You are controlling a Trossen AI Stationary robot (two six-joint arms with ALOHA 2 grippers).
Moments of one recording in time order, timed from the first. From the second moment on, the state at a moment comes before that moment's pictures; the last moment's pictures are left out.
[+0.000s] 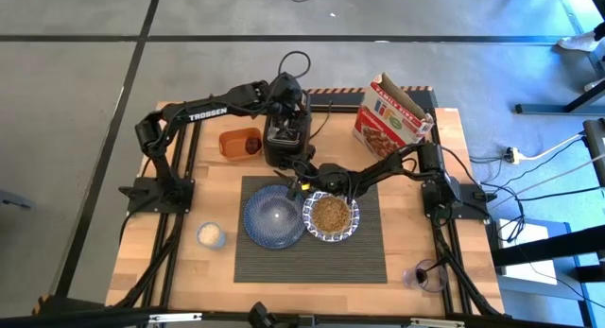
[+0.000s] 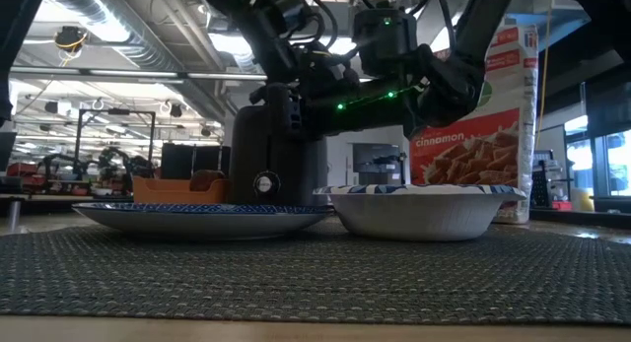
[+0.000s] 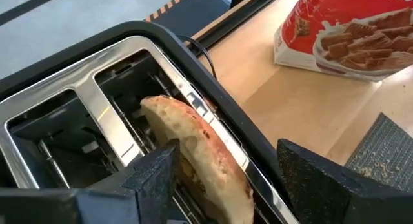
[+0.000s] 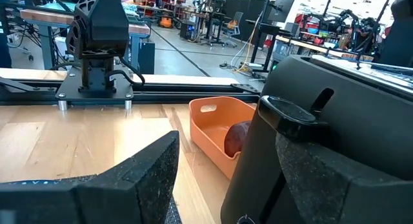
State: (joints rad) left arm 0.49 1.76 1.53 -0.59 -0.09 -0.34; right arm -0.02 2.13 1.02 1.10 0.36 -0.16
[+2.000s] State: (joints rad) left arm 0.41 1.75 2.05 -1.08 -0.20 -0.11; right arm 0.16 1.89 1.02 0.67 0.74 -0.41
